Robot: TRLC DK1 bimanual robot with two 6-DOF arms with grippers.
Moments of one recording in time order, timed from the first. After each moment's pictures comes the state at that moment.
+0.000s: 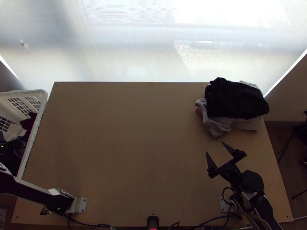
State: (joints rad) left arm 1.07 1.86 1.29 -0.58 0.22 0.67; right arm 0.54 0.00 0.10 -0.24 0.14 -0.68
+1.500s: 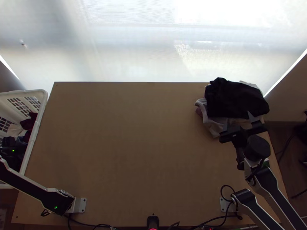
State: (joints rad) left arm 1.09 2.36 1.53 -0.42 0.27 0.75; right arm 0.33 0.72 0.50 0.11 0.46 -0.73
